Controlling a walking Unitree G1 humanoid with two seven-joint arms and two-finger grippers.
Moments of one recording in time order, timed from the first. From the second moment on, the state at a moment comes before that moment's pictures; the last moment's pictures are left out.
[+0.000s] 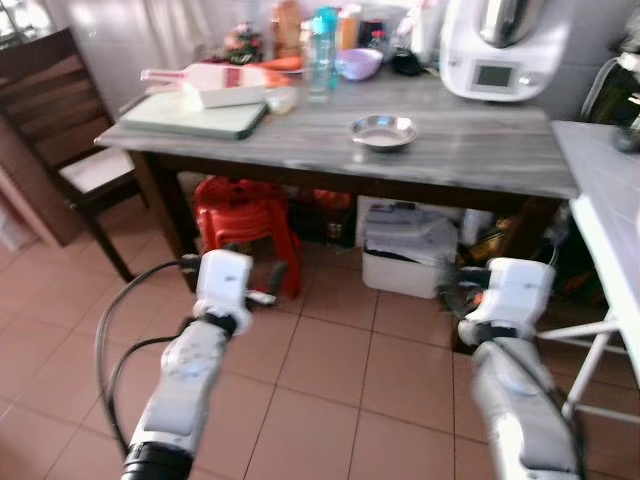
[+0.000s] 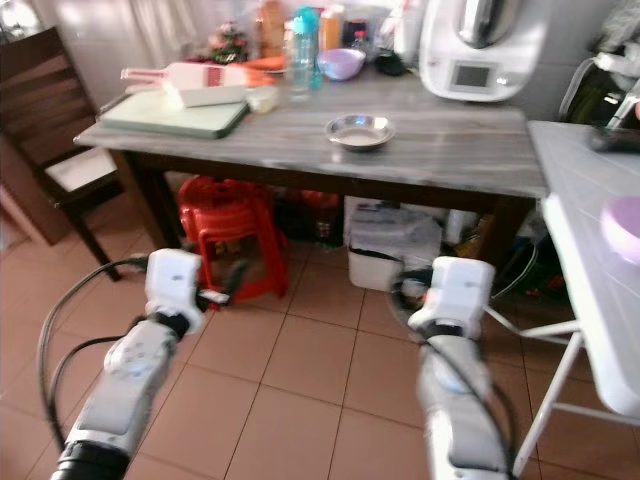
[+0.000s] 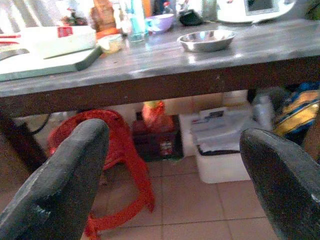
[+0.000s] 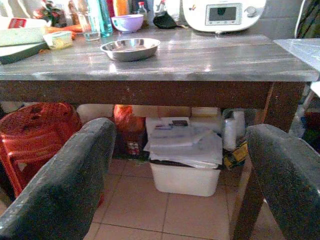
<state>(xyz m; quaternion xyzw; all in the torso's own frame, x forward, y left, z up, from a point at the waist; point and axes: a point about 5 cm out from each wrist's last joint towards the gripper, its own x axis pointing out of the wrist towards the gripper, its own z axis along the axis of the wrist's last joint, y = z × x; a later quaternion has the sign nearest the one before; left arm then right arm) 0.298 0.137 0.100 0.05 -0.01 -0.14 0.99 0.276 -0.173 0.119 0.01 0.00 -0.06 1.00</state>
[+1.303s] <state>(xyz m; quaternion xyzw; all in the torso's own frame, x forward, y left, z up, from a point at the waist) 0.295 0.132 0.096 0.04 0.00 -0.15 0.99 0.275 -0.175 0.113 0.01 0.02 -0.06 1.00</state>
